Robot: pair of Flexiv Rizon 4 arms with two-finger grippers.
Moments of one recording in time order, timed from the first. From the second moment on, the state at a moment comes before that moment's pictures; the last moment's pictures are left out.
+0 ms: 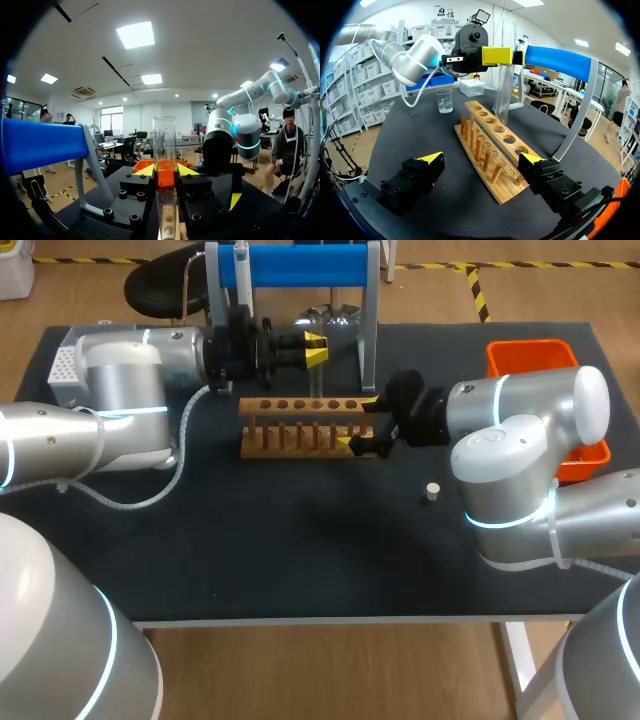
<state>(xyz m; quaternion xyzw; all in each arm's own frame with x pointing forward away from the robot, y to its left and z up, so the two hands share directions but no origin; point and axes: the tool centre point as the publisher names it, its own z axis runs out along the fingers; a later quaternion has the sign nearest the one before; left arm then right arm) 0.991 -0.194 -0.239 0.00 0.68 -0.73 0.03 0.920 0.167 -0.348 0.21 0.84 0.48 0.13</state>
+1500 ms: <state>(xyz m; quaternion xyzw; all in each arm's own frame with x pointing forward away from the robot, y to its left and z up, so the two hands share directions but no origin) 0.982 -0.194 -0.254 -0.04 0.78 -0.63 0.03 0.920 0.167 -0.348 0.21 0.84 0.48 0.13</state>
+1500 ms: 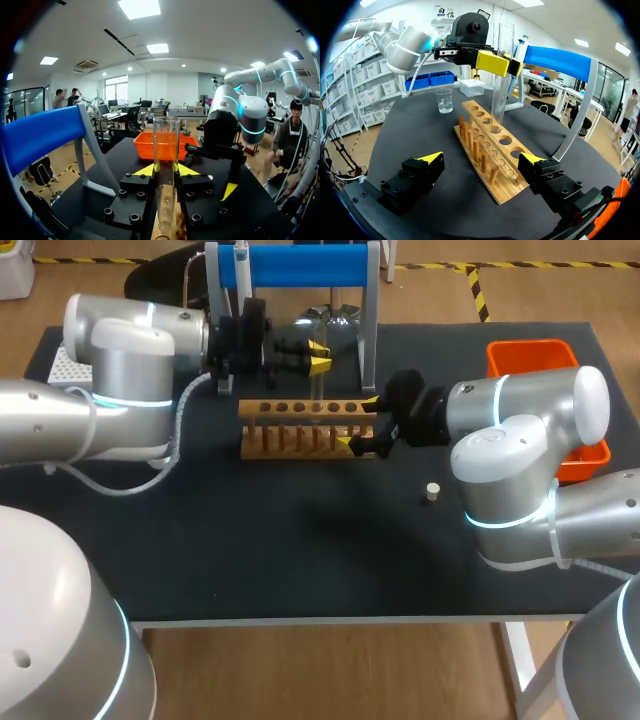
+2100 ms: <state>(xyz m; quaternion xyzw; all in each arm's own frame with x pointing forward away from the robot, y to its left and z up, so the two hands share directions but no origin) 0.981 -0.188 -0.264 -0.04 0.76 -0.65 0.04 0.920 0.167 -0.348 0.21 0.84 0.48 0.13</state>
